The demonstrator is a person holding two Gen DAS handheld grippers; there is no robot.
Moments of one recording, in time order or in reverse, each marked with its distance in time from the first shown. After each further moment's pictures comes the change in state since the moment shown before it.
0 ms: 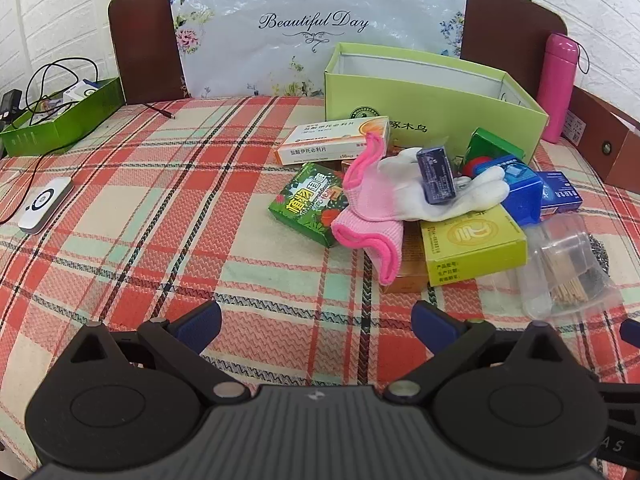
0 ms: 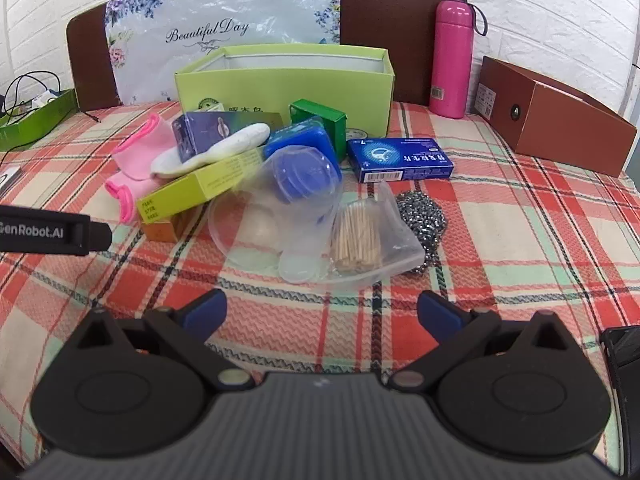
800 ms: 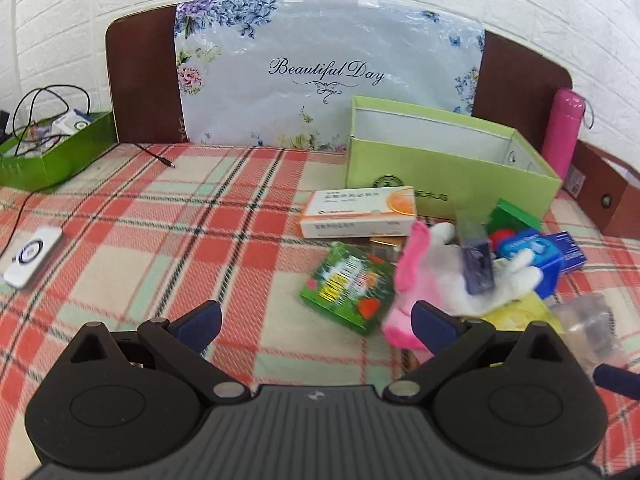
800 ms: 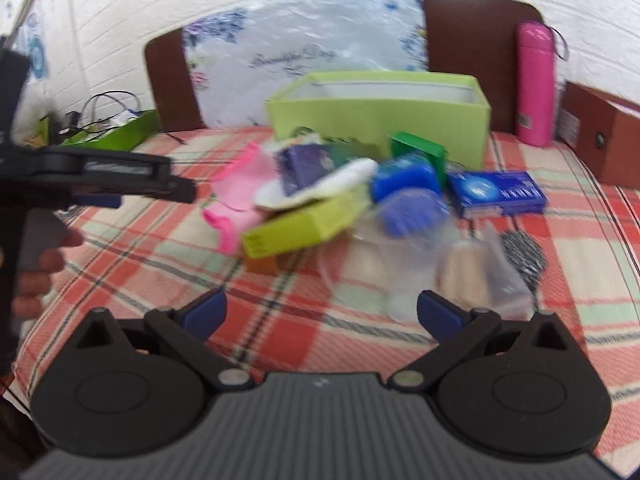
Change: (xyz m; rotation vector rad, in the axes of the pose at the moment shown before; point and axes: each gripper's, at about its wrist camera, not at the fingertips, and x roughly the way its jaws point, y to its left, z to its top) left arm 0.020 0.043 0.047 -0.001 -0.116 -0.066; right arm -0.007 0.036 0.017 -0.084 -0.099 0.272
